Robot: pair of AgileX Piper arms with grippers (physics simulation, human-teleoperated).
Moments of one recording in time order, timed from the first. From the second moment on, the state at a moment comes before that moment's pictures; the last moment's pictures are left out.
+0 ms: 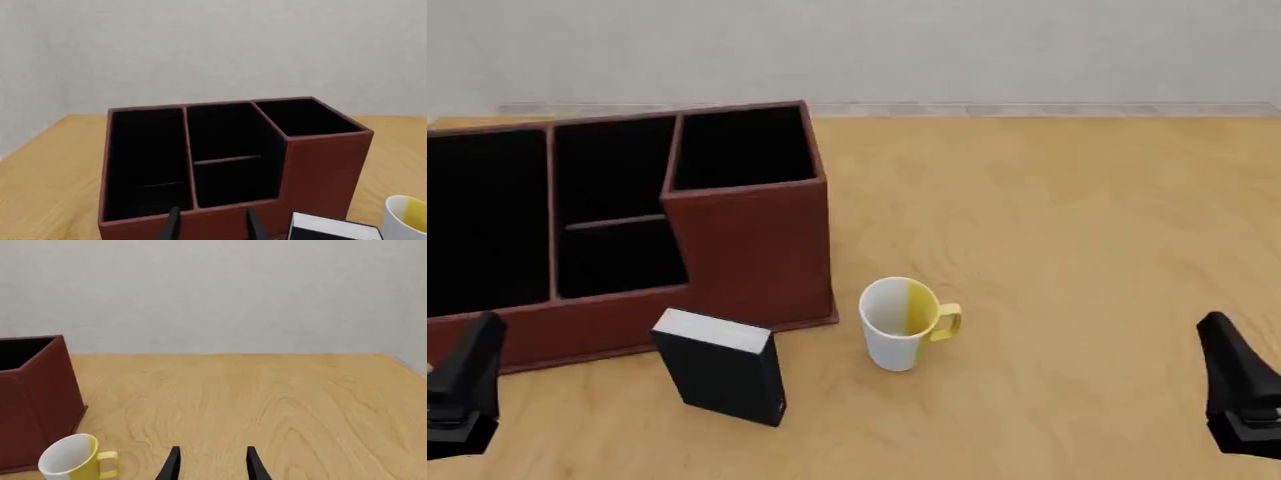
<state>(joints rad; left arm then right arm) 0.00 0.00 0.00 0.00 0.00 0.00 0.02 0.00 -0.01 0.00</state>
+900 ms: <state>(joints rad) 0.00 0.00 0.00 0.00 0.00 0.54 0.54 -0.35 0.01 -0.24</state>
